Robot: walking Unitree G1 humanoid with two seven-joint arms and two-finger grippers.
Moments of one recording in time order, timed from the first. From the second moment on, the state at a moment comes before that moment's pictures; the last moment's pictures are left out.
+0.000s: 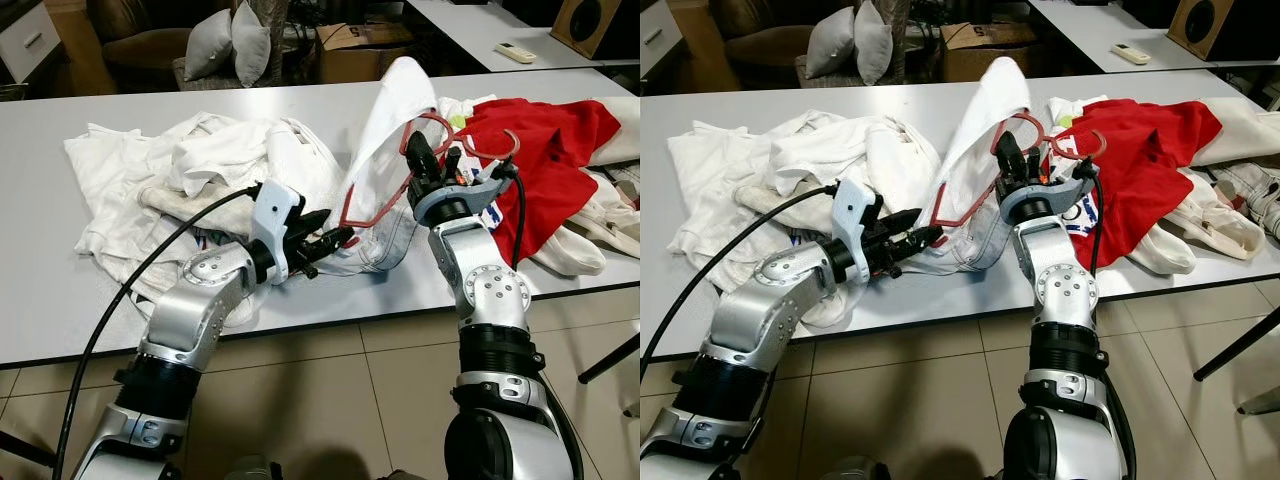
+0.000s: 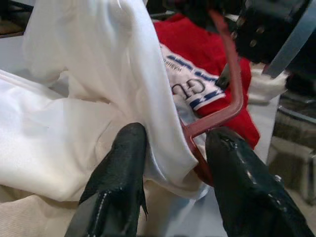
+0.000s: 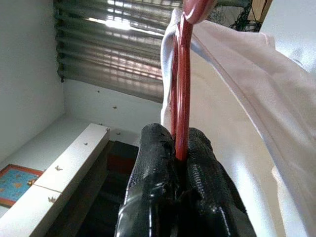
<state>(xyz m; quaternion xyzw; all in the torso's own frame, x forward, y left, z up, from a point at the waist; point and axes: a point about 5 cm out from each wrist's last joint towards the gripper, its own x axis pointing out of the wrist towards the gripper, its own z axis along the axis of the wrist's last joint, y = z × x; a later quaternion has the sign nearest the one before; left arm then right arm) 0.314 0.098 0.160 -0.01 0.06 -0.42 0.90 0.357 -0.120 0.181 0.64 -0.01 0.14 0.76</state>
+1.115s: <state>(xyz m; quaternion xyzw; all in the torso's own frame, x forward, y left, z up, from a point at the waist) 0.313 0.125 0.174 0.05 0.03 -0.39 0.92 0.357 -0.137 0.177 0.66 -0.04 0.10 0.74</state>
